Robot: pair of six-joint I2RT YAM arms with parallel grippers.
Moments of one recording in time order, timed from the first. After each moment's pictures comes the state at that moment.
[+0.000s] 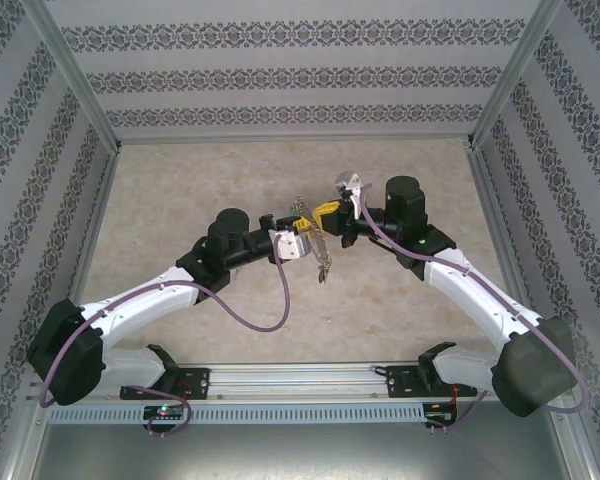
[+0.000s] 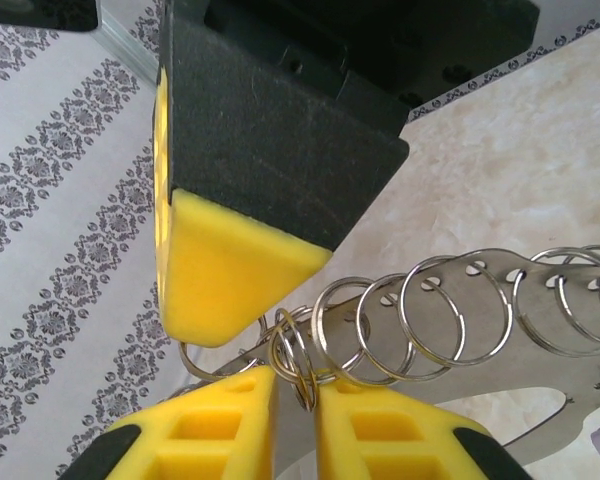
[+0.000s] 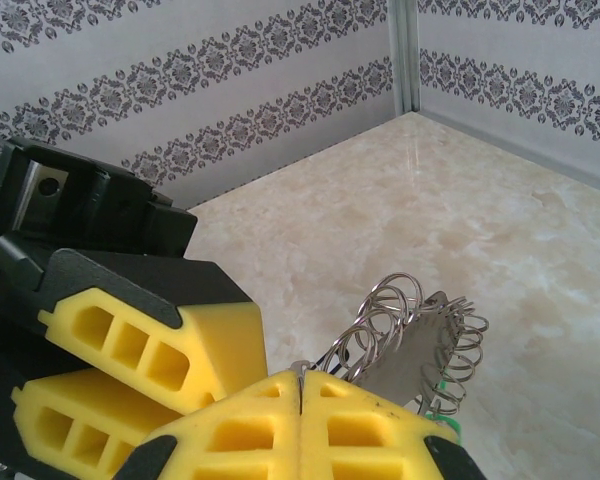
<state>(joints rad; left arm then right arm) -0.70 1.27 0.79 0.30 0.31 0.80 0.43 1.21 0.88 0.02 -0.75 0.03</state>
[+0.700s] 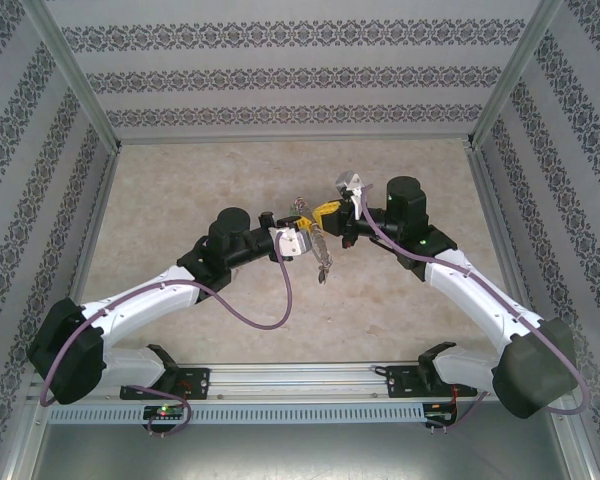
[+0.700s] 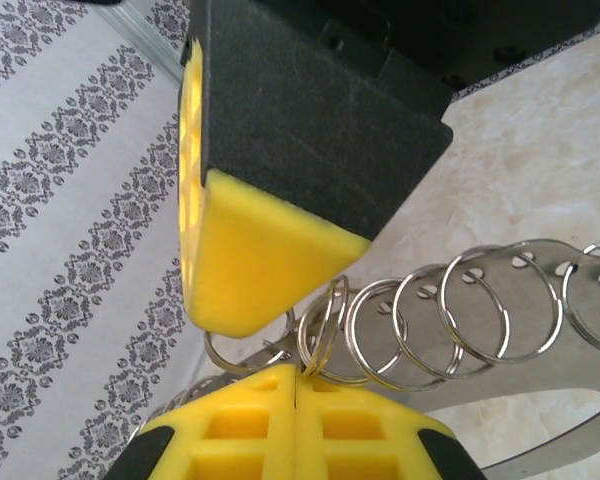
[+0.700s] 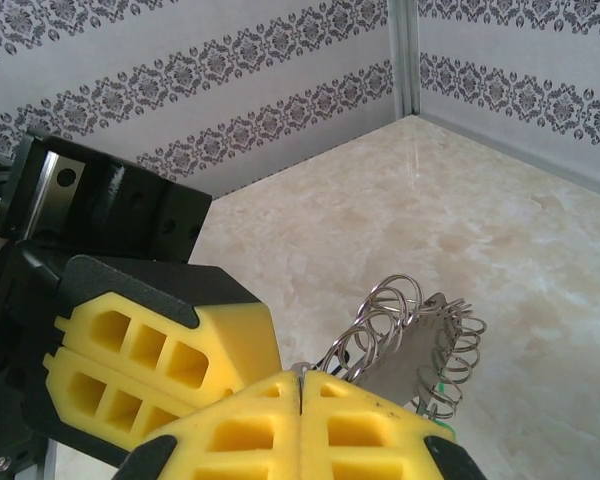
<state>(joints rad) -0.71 1.28 0.80 0.30 0.27 0.78 0.43 1.20 0.88 0.03 -0.75 0.03</state>
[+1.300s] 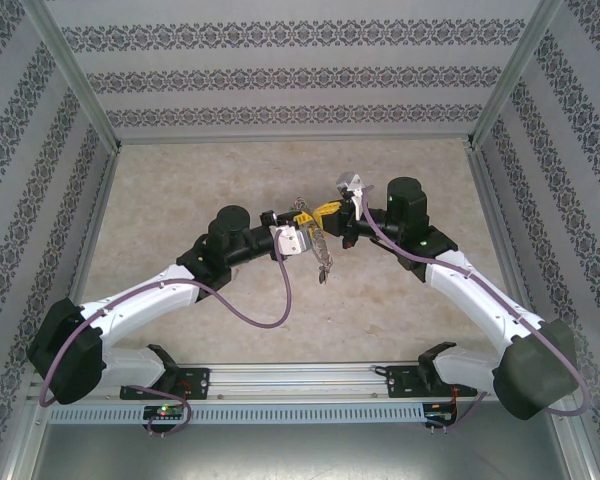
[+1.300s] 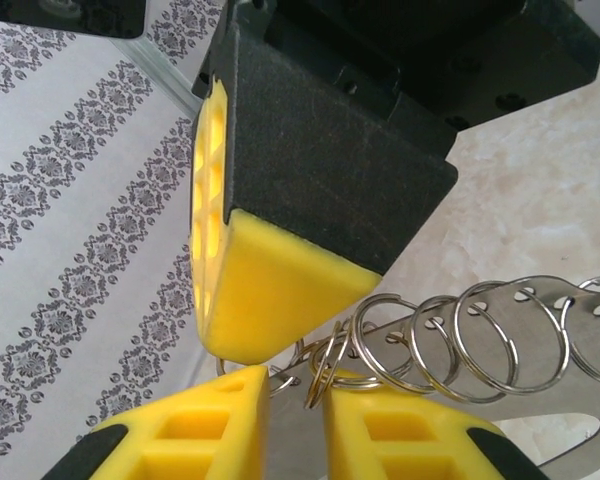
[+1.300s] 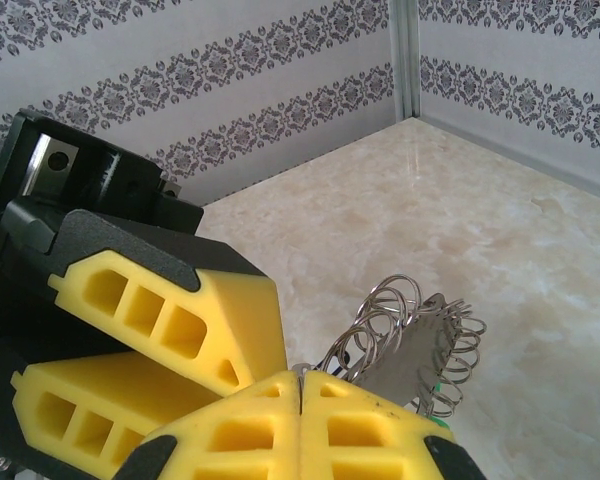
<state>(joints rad) -0.71 1.28 0.82 0.29 0.30 0.76 0.43 1.19 0.87 0.03 -0.75 0.03</state>
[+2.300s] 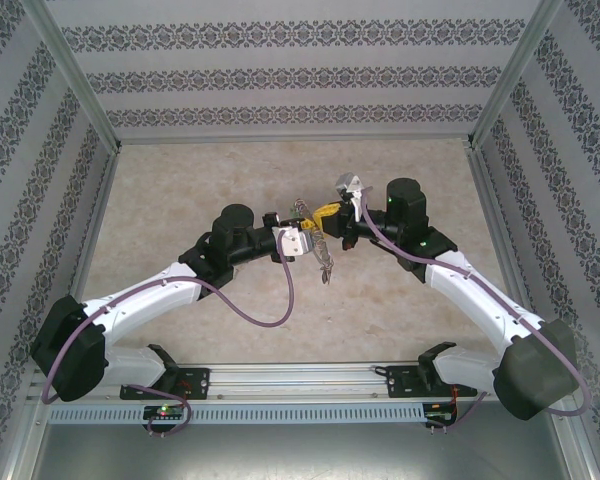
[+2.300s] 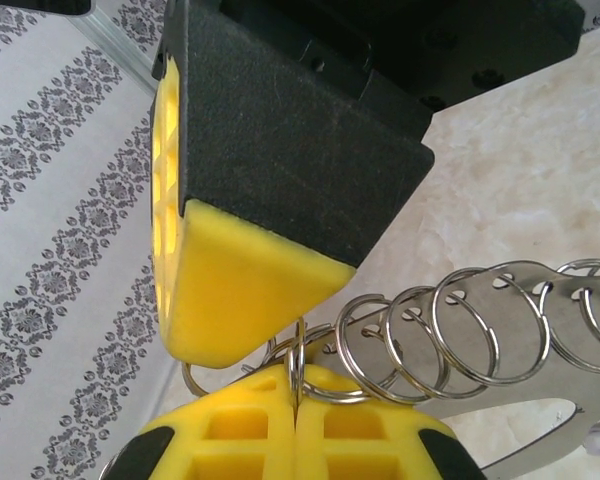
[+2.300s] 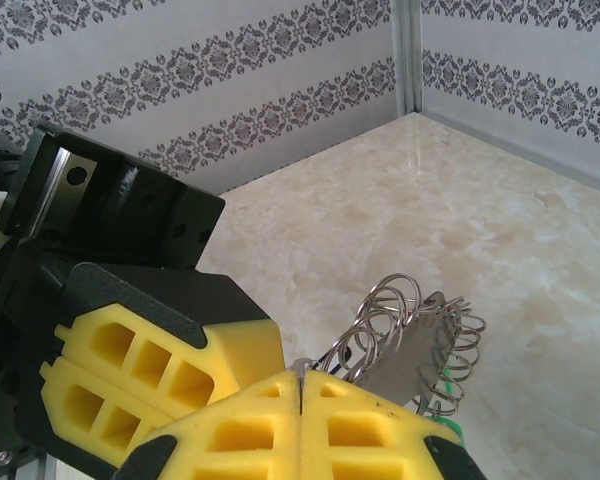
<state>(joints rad) -0.71 1.30 0.84 0.24 0.32 0.77 0.44 1.19 0.86 0.02 -0.75 0.02</state>
